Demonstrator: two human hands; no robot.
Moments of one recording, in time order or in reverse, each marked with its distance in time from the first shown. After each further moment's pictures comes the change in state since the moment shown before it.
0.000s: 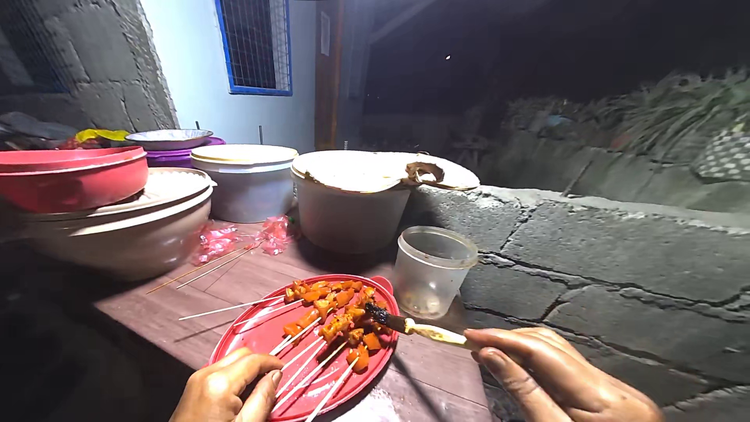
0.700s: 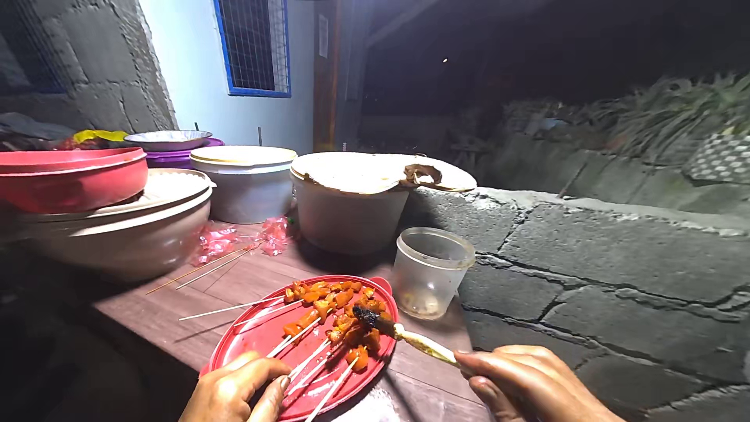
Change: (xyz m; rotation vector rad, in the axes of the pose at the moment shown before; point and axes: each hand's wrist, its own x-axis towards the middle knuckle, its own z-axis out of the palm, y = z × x) left_hand 0.001 0.004 0.003 -0.030 -0.036 0.042; right_hand -0.011 -0.011 0.006 0.000 -0.038 -0.143
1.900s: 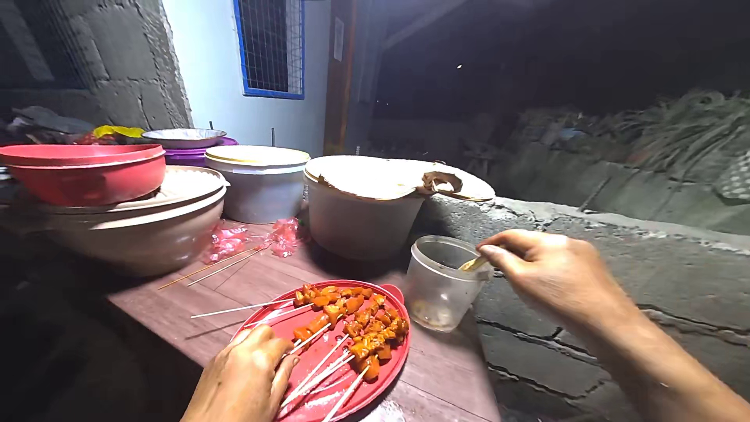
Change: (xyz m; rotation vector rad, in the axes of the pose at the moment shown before) left_hand 0.021 -0.013 0.009 0.415 -0.025 -0.038; right_hand 0.130 0.083 -0.025 -0.496 -0.136 0.330
